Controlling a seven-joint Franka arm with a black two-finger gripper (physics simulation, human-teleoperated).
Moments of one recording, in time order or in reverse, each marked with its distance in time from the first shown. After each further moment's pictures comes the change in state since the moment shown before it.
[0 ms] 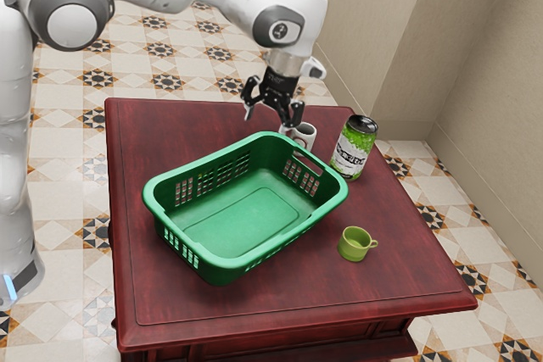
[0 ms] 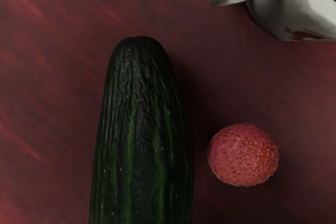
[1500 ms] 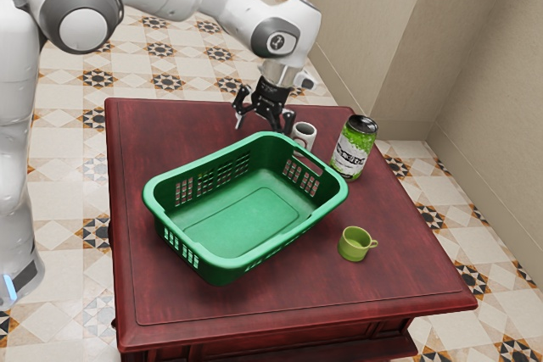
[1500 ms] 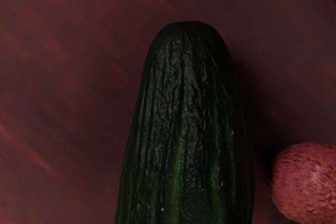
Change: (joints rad) arm 0.001 0.044 0.031 -0.028 -0.018 -0.001 0.001
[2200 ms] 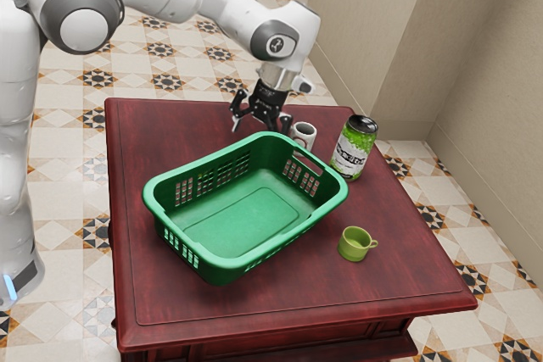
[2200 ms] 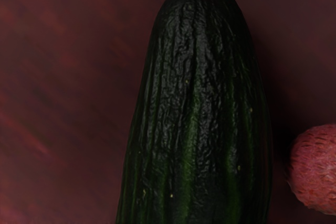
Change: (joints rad) arm 0.000 0.001 0.000 -0.012 -0.007 -0.019 0.000
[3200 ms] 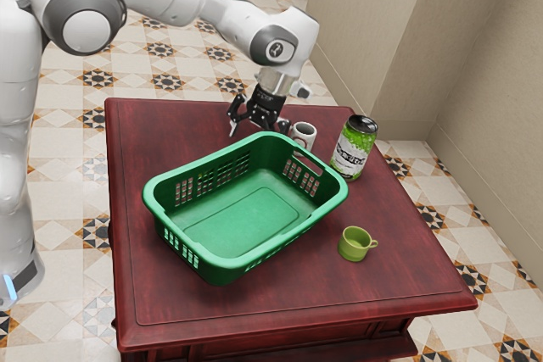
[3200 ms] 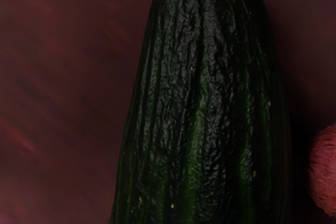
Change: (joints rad) arm 0.000 0.013 0.000 -0.013 -0.011 -0.001 0.000
